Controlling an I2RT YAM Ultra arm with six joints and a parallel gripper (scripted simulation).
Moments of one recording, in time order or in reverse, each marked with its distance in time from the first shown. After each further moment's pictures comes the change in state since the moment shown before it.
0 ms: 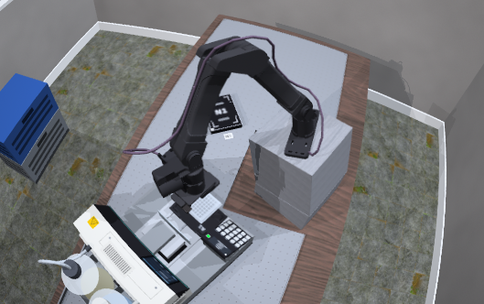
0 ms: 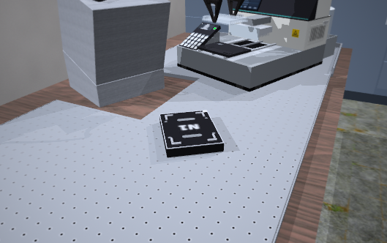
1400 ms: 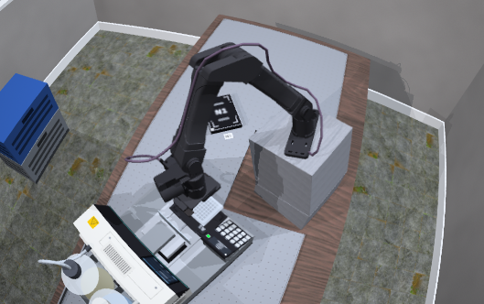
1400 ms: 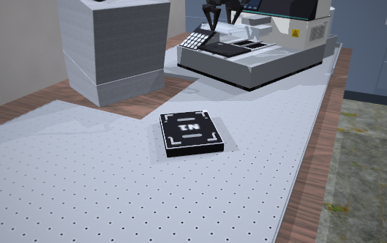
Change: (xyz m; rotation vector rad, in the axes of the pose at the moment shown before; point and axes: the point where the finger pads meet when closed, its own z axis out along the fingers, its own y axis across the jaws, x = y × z) arm 0.001 -0.005 0.027 0.029 0.005 -0.002
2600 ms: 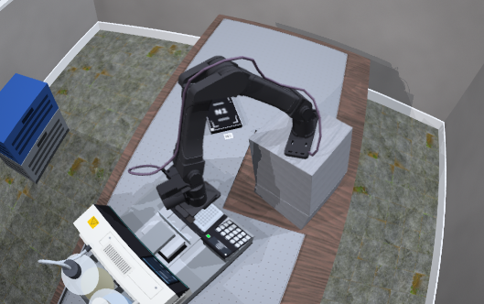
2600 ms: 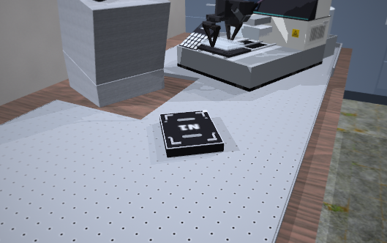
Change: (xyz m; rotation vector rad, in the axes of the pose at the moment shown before) arm -0.001 0.001 0.052 0.007 0.001 0.000
